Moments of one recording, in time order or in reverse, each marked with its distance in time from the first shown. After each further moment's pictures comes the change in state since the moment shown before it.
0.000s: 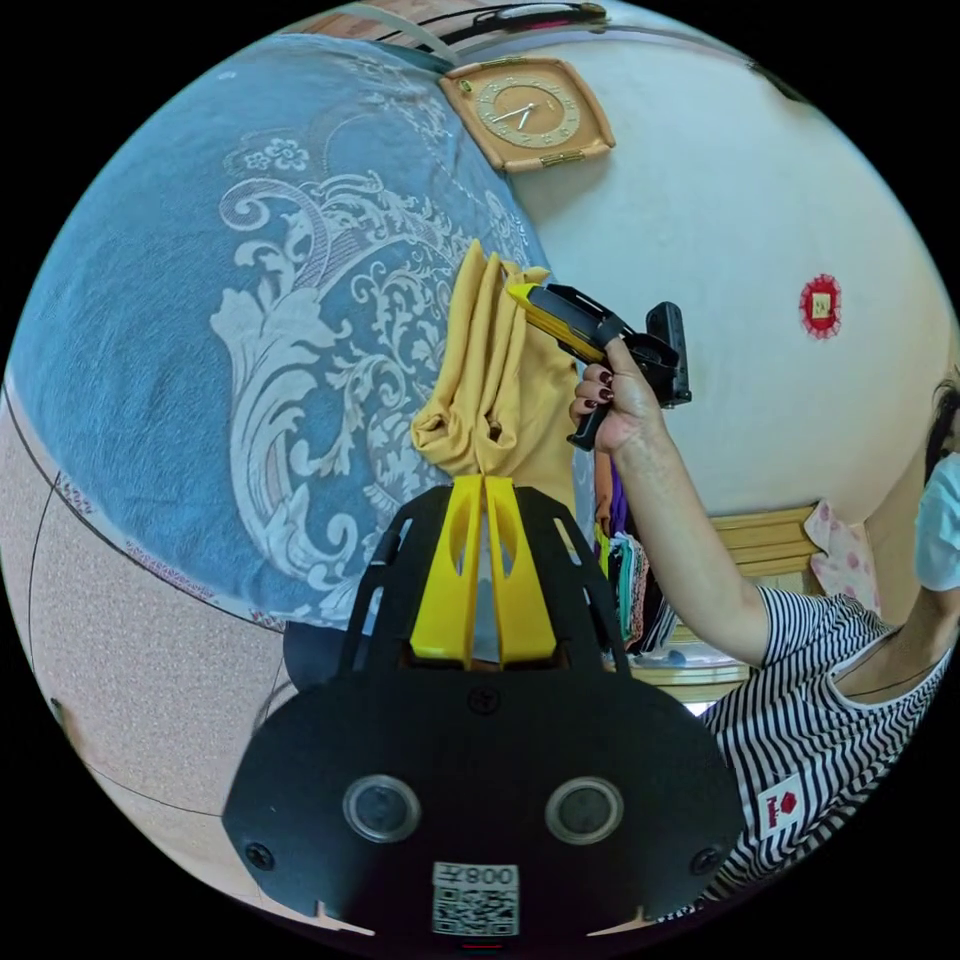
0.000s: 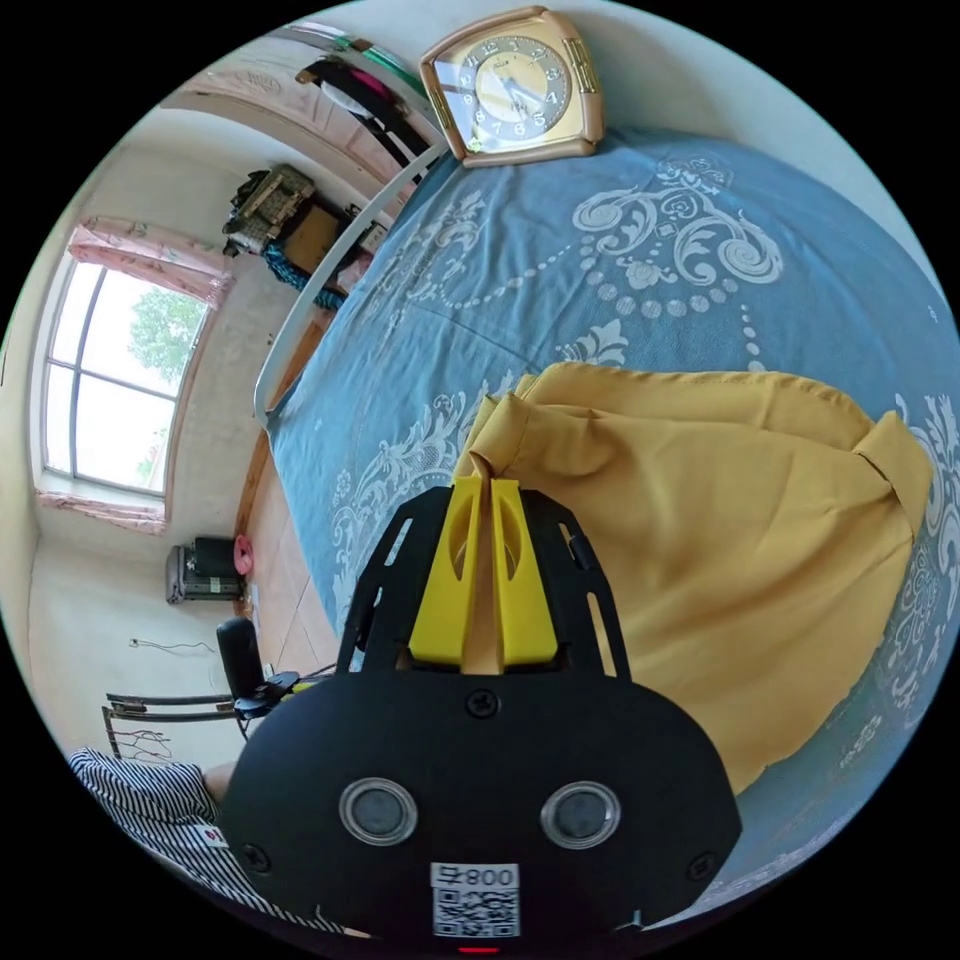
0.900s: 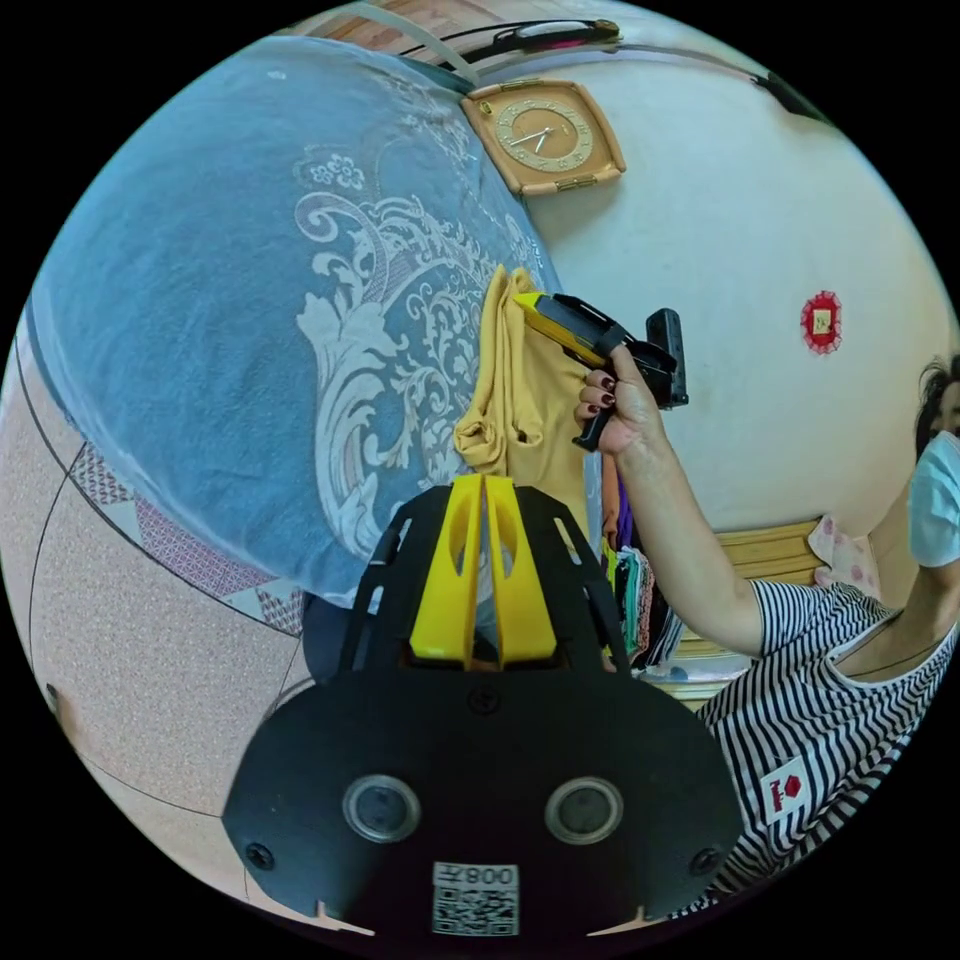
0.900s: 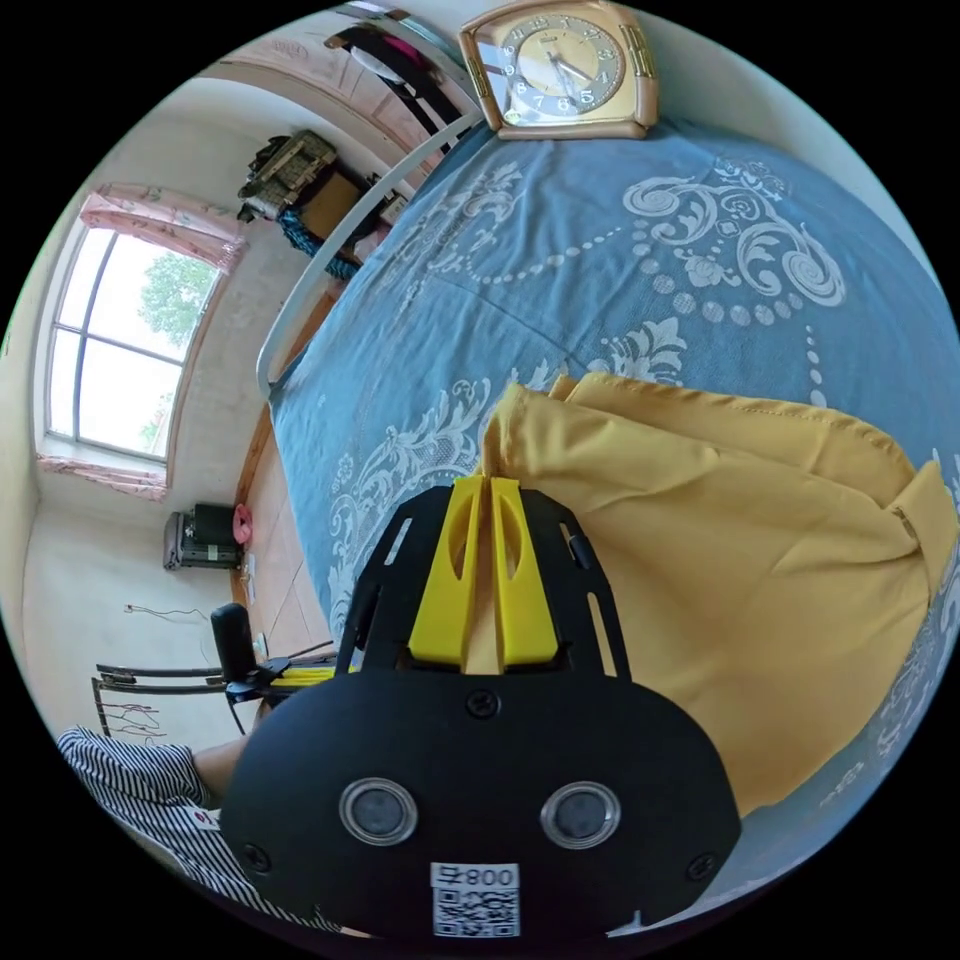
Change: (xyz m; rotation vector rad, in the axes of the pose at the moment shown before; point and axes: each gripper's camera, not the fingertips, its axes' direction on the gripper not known) left arm -0.090 0.171 0.182 0.059 -0.013 -0.016; right arm -0.130 -0.157 -0.092 -0.024 -0.029 -0.088
